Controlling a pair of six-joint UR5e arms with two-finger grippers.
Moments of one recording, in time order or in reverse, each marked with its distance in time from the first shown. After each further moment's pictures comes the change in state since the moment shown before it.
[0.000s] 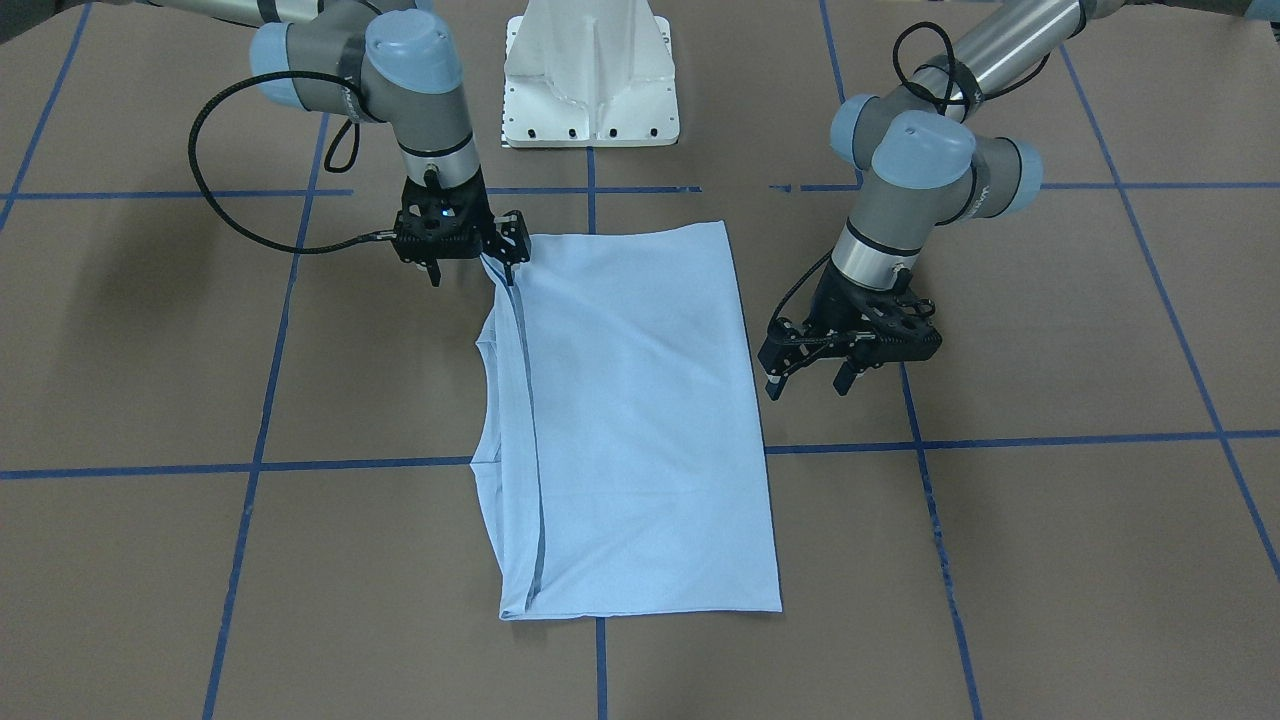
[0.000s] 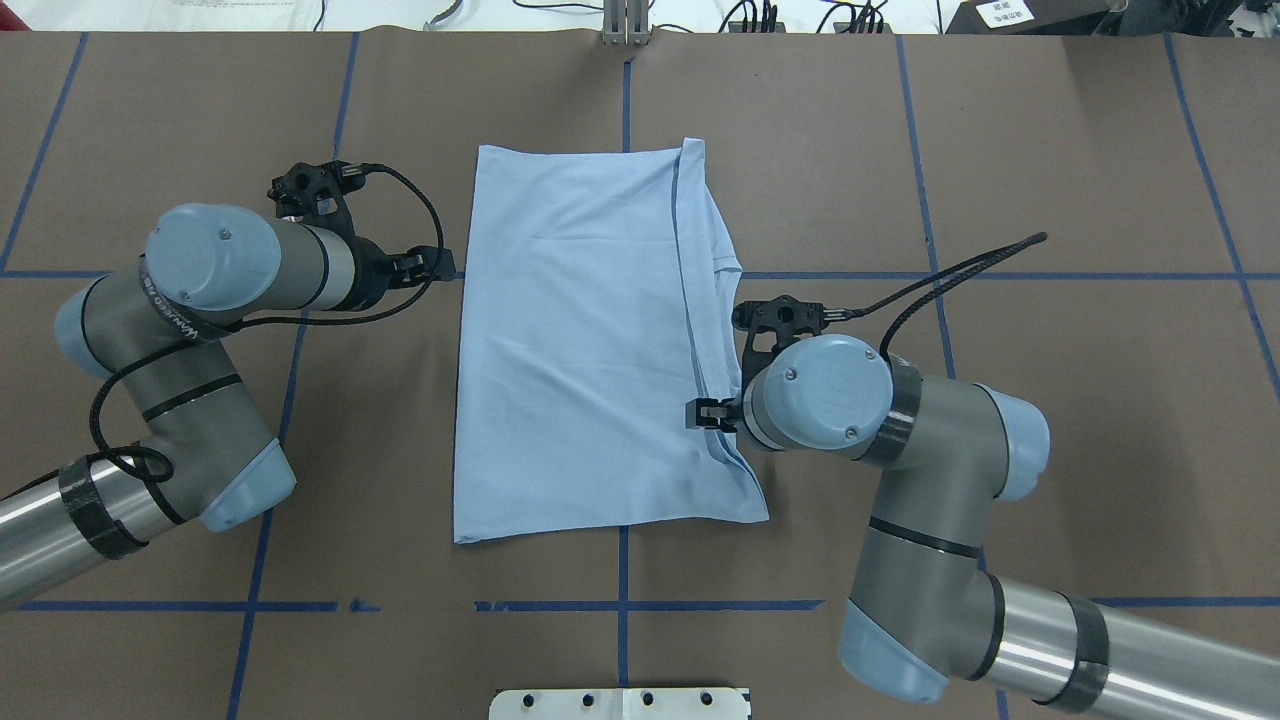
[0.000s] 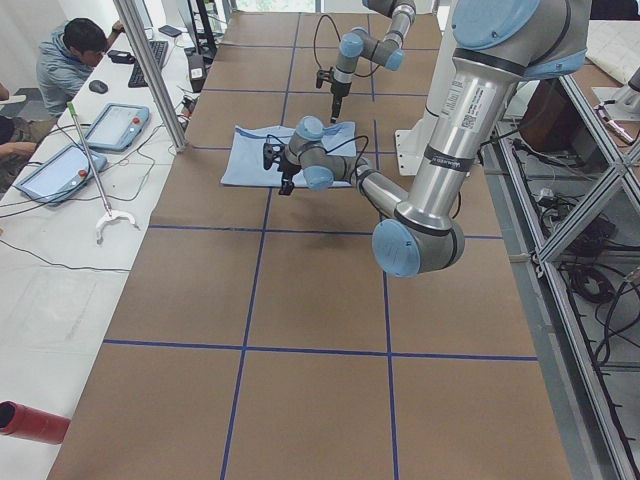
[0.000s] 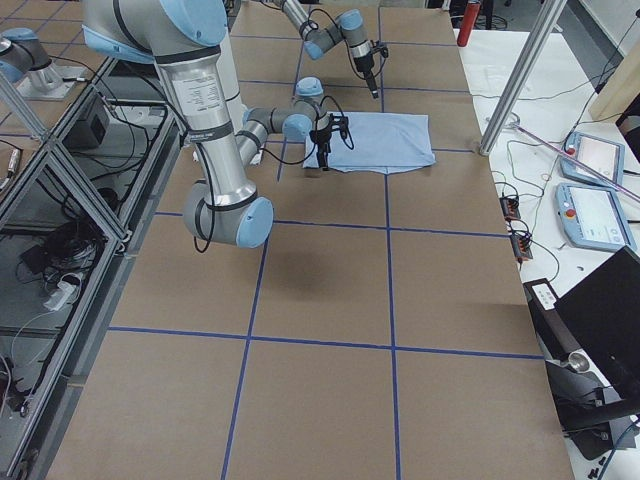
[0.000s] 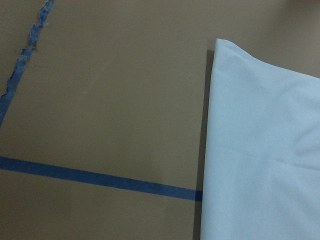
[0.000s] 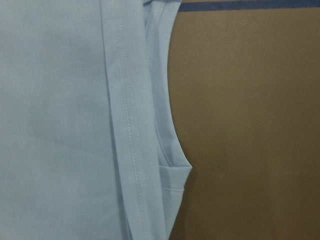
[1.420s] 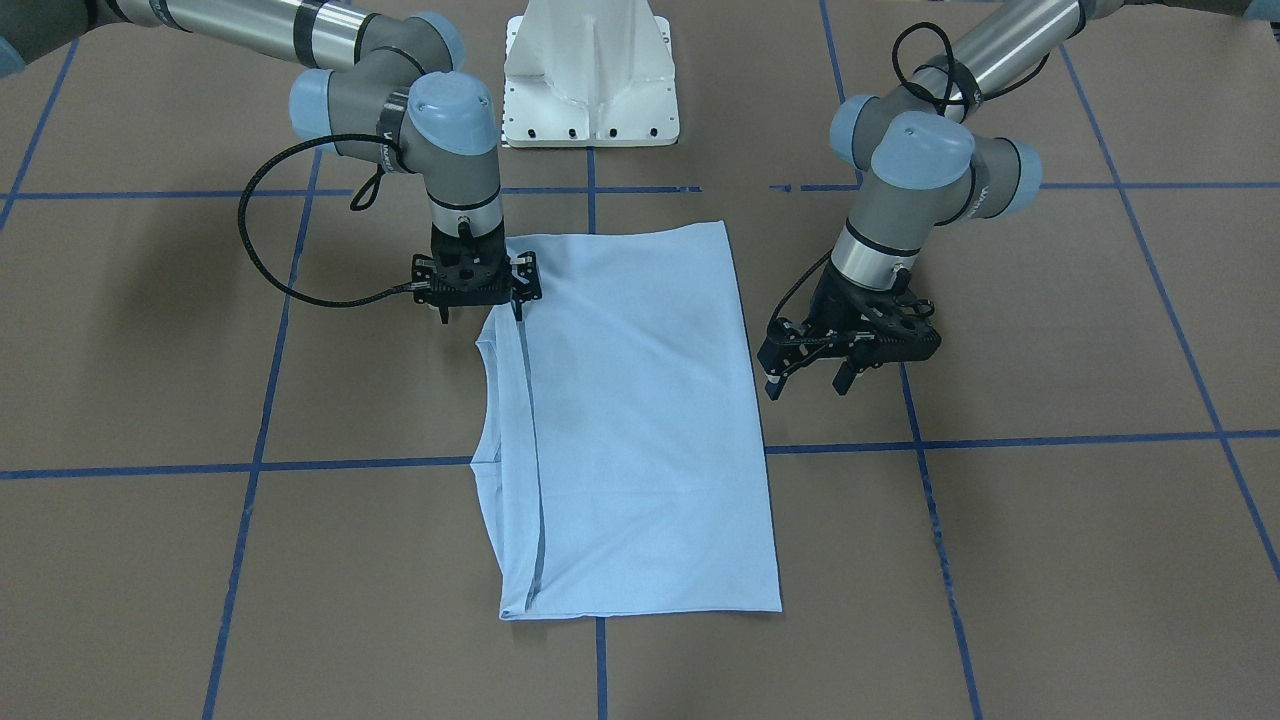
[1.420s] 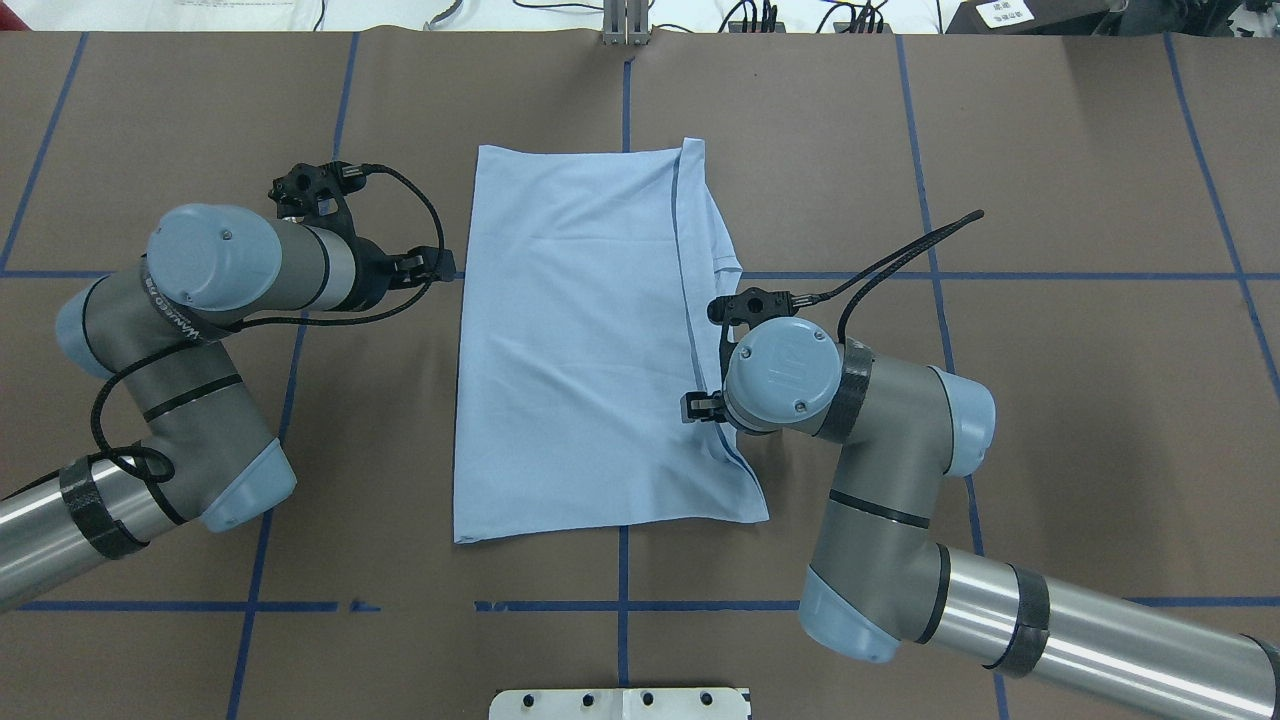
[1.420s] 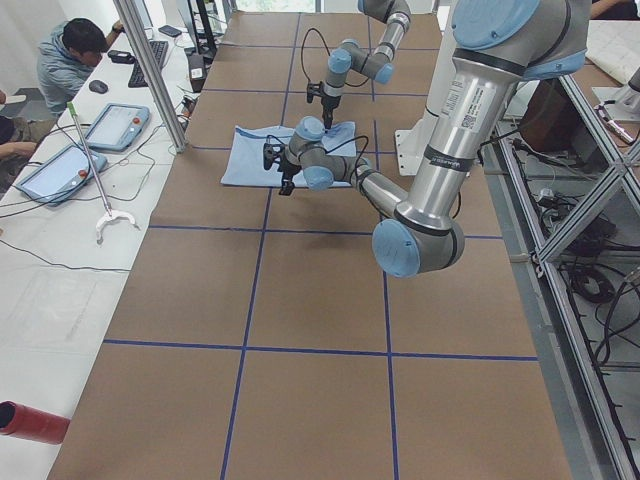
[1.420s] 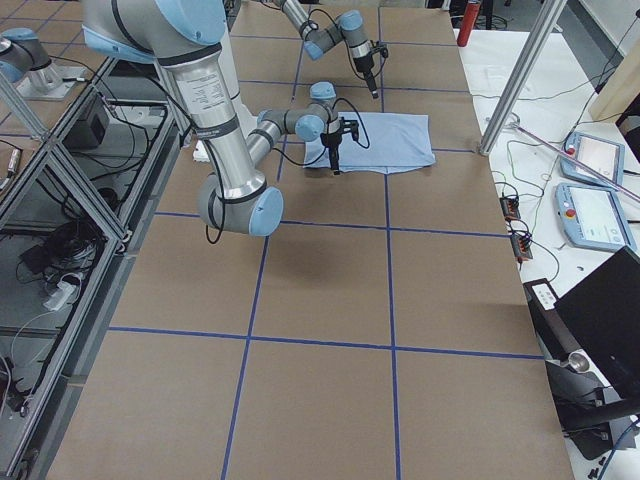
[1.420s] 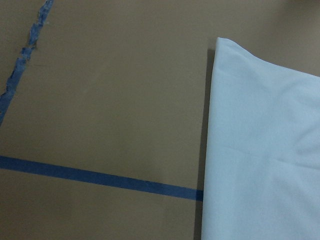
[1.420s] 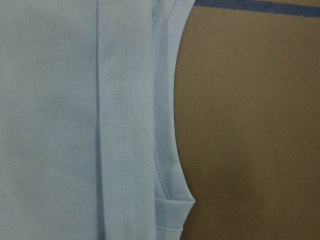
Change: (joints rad) left arm 0.001 -0.001 0.002 0.000 0.000 0.000; right arm 0.014 0.050 -0.120 -0.007 0.008 -0.108
